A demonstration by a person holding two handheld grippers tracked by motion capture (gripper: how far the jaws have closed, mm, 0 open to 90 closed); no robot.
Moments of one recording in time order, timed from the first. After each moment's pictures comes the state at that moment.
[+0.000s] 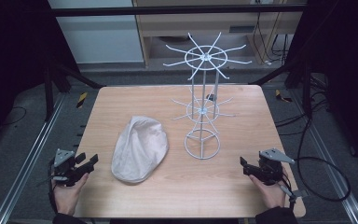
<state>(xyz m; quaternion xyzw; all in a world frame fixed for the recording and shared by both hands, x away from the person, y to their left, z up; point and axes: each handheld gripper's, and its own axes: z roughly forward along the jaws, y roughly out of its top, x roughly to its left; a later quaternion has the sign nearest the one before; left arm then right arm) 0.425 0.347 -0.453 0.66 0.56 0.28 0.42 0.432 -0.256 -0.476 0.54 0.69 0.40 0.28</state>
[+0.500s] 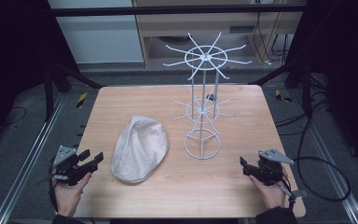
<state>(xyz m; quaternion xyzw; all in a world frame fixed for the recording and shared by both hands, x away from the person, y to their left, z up) 0.420 0.326 -0.425 0.68 0.54 0.26 0.43 0.429 -0.253 -0.474 0.53 0.69 0.39 0.29</state>
